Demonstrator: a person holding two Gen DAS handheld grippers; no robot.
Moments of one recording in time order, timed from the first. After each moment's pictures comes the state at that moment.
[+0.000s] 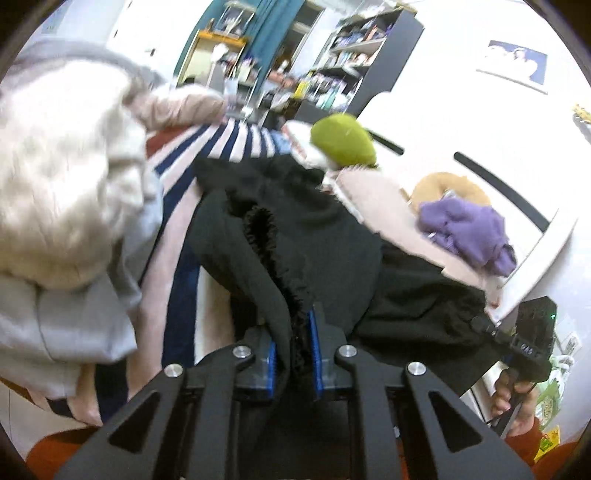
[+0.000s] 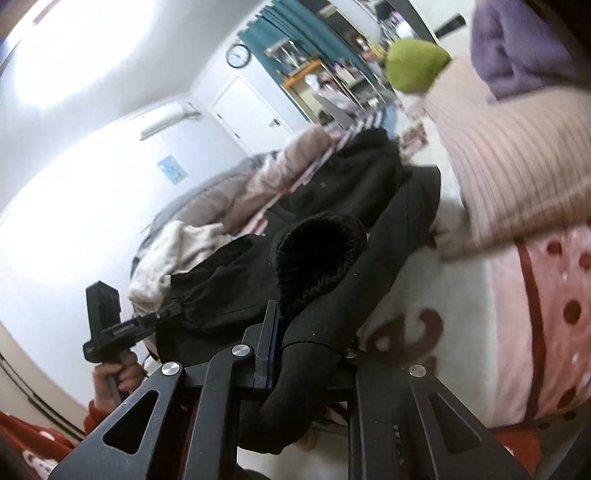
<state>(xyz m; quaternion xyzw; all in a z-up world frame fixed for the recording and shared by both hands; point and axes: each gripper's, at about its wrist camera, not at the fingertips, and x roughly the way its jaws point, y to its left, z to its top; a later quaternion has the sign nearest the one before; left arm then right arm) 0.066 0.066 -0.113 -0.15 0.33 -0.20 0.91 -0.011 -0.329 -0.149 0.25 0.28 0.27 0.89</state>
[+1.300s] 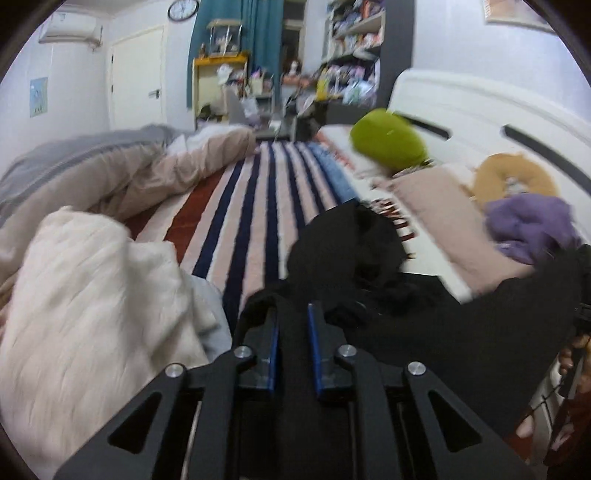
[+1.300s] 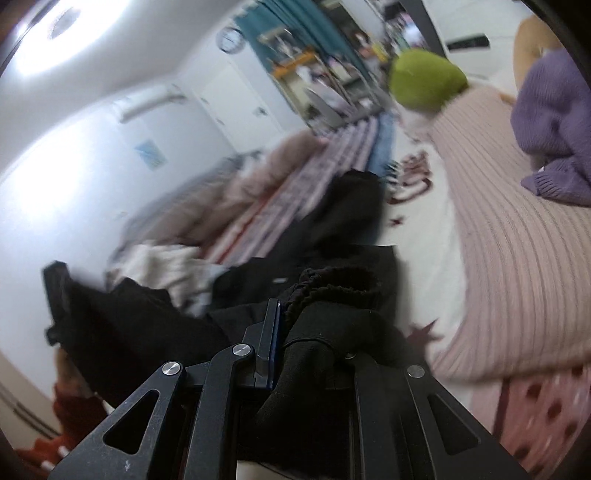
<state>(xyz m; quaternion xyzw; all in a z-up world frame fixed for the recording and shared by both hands) 0.214 0.083 -0.044 0.00 0.35 -0.09 0.93 0.142 -0.352 -0.092 0.20 0.35 0.22 0.89</state>
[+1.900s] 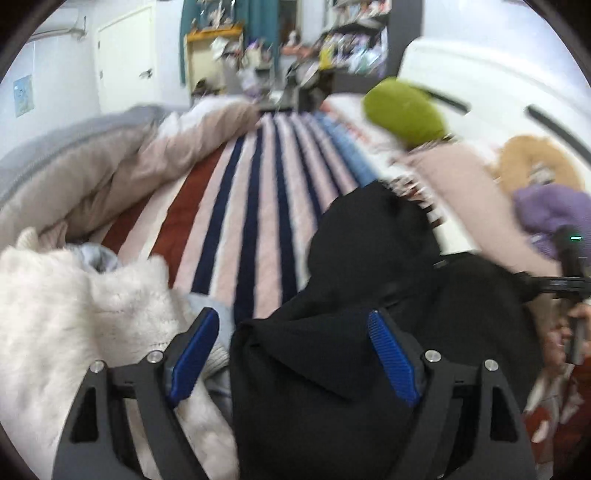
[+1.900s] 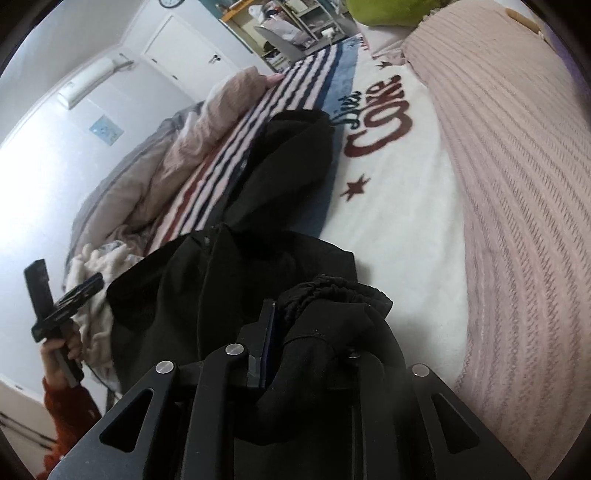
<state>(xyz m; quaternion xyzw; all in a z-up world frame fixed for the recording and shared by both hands) 0.274 0.085 -0.047 0.02 0.39 -0.11 0.92 0.265 -0.377 -0.145 0.23 0.46 0.23 0.83</state>
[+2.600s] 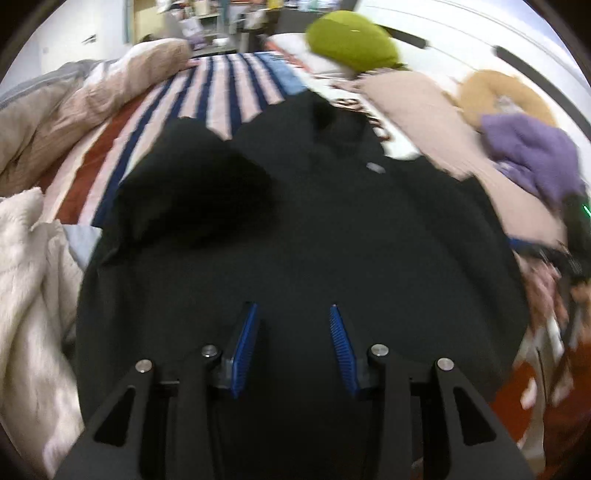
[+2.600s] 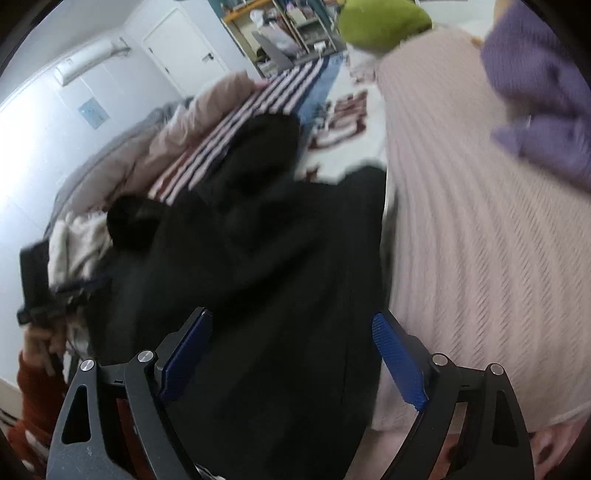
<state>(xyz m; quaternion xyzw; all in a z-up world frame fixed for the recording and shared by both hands) 0.281 0.007 -0.135 0.02 0.49 -0.17 0.85 0.185 -0.390 -0.151 0.15 0.45 0.17 0.86</state>
